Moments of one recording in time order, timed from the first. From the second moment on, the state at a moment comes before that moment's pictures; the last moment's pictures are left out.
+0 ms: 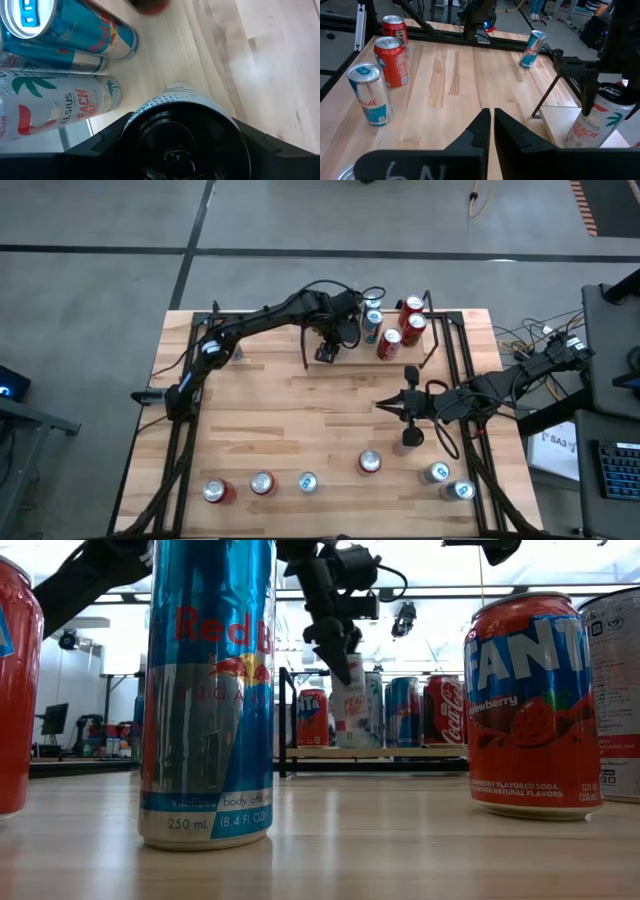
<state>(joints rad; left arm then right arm) 0.34 2.25 2.30 -1.17 -0.07 0.69 0.42 1.00 0.81 -0.23 0.50 0.05</state>
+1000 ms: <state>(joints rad) 0.35 2.16 2.35 -1.37 -0.08 0.56 0.39 1.01 0.81 -0.23 0.58 0.14</state>
